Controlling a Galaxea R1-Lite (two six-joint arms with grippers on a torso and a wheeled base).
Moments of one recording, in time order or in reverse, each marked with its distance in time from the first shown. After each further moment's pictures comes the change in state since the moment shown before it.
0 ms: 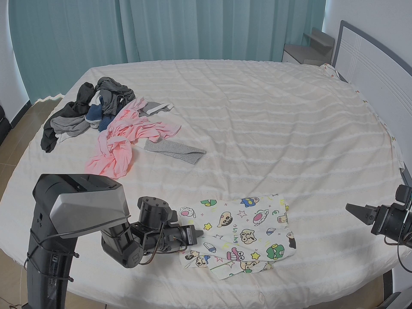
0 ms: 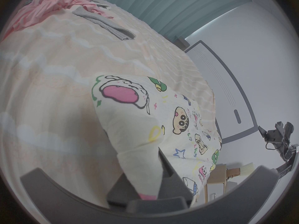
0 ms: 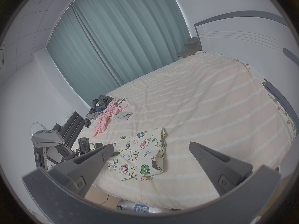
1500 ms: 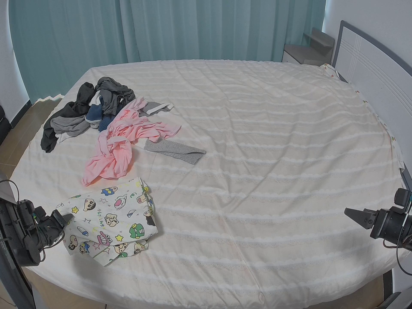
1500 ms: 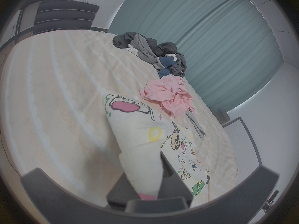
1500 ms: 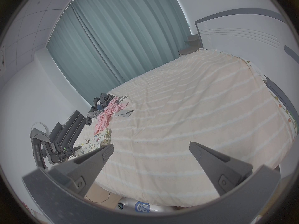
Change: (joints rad) left arm 0.974 -0.207 0.600 -0.491 -0.204 -0.001; right arm -0.001 -0.001 0.019 -0.001 0.022 0.001
